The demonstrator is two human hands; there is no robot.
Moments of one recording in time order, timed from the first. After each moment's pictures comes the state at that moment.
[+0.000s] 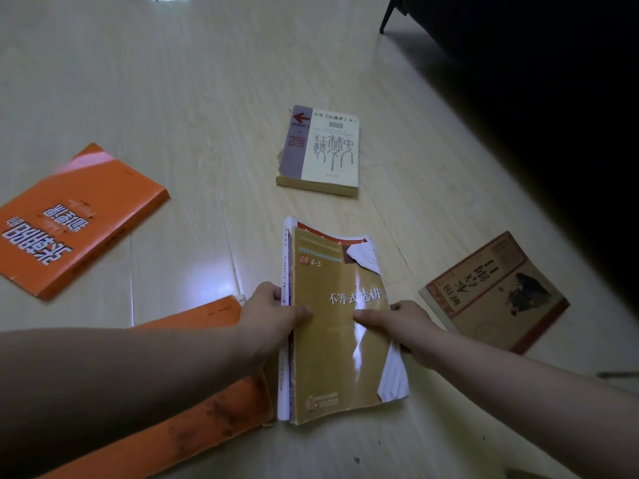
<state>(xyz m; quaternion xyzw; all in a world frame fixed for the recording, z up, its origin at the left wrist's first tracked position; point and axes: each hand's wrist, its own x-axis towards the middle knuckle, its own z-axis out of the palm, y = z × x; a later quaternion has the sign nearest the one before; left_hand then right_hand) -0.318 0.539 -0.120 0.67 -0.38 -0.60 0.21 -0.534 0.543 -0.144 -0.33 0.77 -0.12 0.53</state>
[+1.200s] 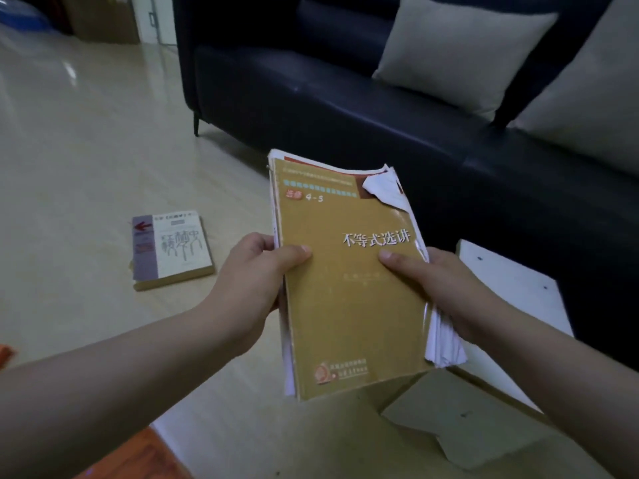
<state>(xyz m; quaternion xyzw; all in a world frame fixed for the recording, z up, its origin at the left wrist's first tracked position) -0.415 0.568 0.107 0.35 -0.51 -0.72 0.31 -0.598 0.684 0.131 -0.30 0.75 -0.46 0.36</state>
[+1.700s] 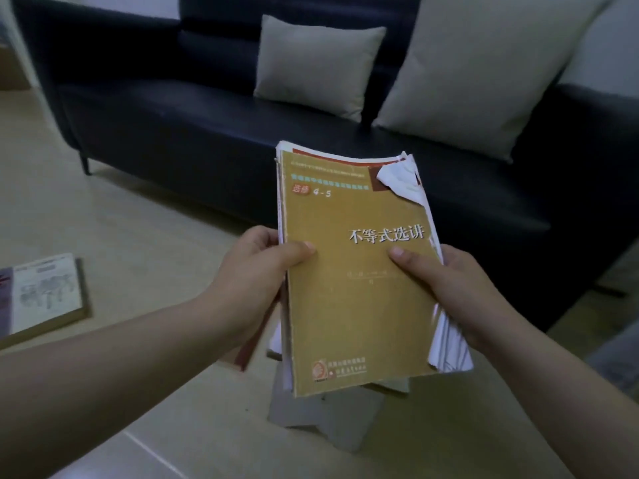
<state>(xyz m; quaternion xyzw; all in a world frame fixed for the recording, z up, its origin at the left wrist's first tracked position) -0.560 0.703 0.157 0.29 -0.61 -0.69 0.26 -0.717 0.858 0.165 -0.25 0.76 -0.55 0.23</state>
